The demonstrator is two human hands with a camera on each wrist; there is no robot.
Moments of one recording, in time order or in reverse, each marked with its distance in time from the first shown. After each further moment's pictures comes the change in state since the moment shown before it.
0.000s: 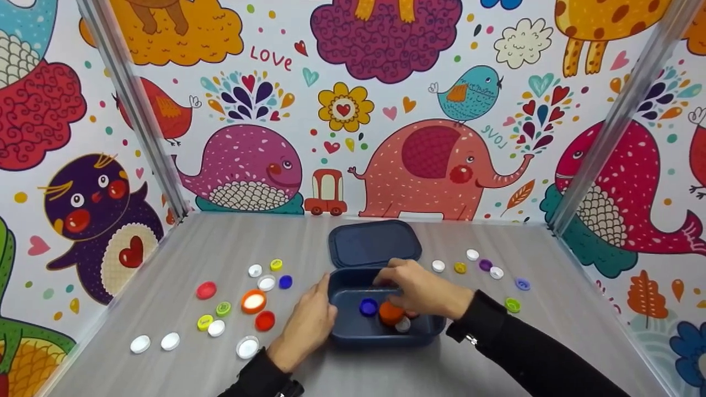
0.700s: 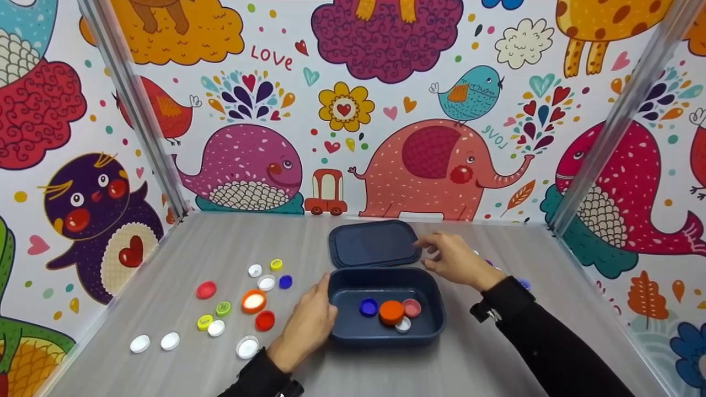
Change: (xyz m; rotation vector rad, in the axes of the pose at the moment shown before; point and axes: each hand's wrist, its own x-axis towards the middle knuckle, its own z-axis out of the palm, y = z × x) left_hand 0.001 0.001 0.000 0.004 0.014 0.011; right_hand -0.018 0.080 -0.030 0.036 0.225 0.264
